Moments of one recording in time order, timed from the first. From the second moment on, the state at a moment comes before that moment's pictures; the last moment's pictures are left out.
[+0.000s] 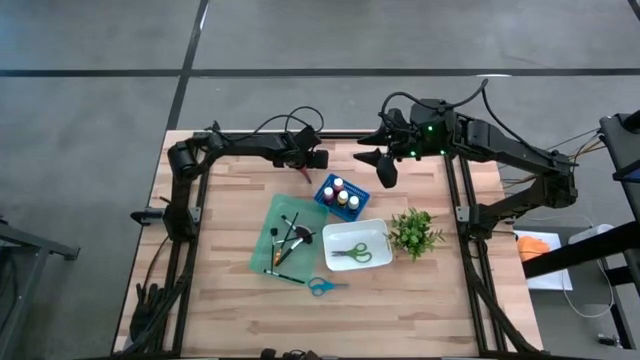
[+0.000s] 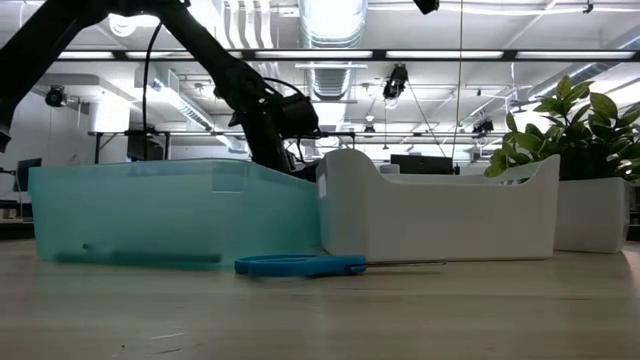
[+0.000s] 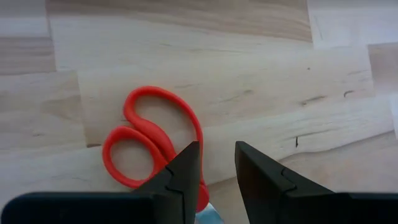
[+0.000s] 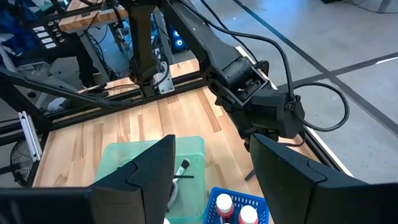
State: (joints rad) left arm 0.52 2.02 1.31 -0.40 -0.14 -0.89; right arm -0.23 1.31 1.53 -0.65 -0.06 0.18
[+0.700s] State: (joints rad) left arm 0.52 2.06 1.31 -0.40 -0.15 -0.84; right arm -0.23 1.31 1.53 -0.65 -0.06 0.18
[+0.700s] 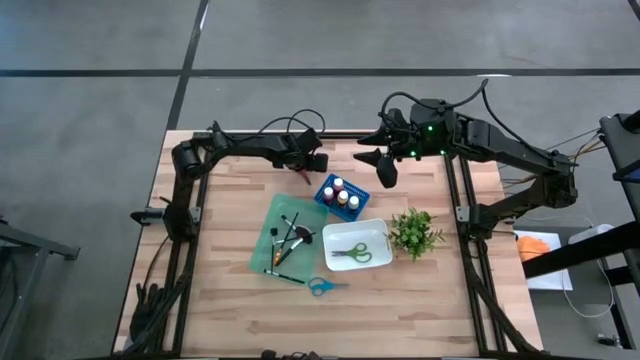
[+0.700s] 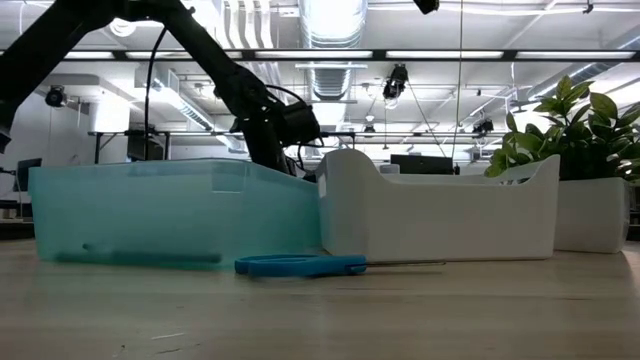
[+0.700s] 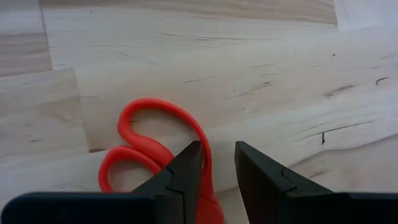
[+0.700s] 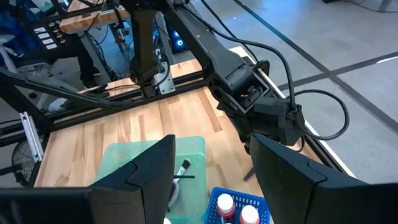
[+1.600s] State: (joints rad) left arm 0.52 1.94 1.30 -0.46 0.02 -0.67; right arm -0.23 1.31 1.53 -0.64 -0.06 0.20
